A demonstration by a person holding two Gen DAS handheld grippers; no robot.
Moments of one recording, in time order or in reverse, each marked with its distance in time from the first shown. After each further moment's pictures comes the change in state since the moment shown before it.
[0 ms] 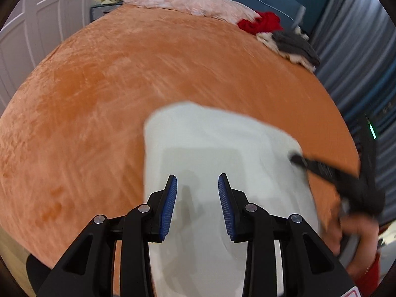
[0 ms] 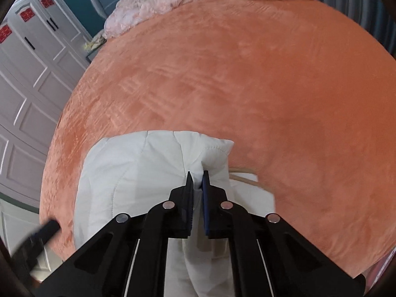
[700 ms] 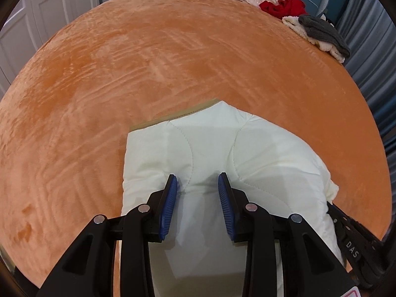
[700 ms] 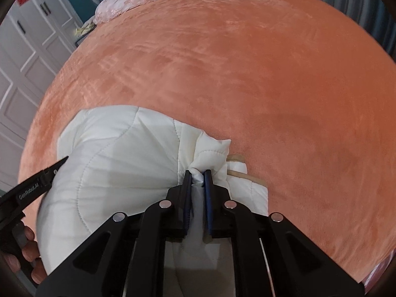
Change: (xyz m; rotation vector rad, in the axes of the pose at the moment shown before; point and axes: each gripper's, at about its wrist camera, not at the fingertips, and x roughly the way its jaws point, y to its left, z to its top) left arm 0.114 -0.014 0.011 -0.004 0.072 0.144; right arm 0.050 -0.014 -0.026 -0.075 0.040 -0.108
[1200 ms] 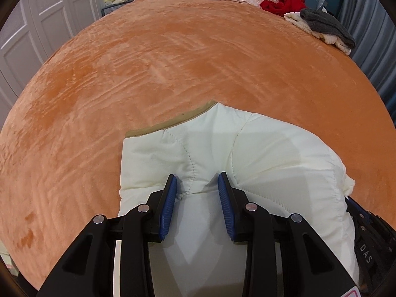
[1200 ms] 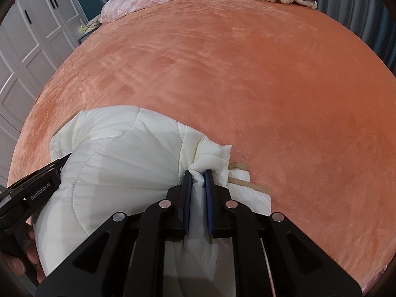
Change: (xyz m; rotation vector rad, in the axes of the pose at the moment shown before) left arm 0.018 -0.012 -0.007 0.053 -0.050 0.098; right arm 0.010 0.002 -0.007 -0.036 -0.051 -0.011
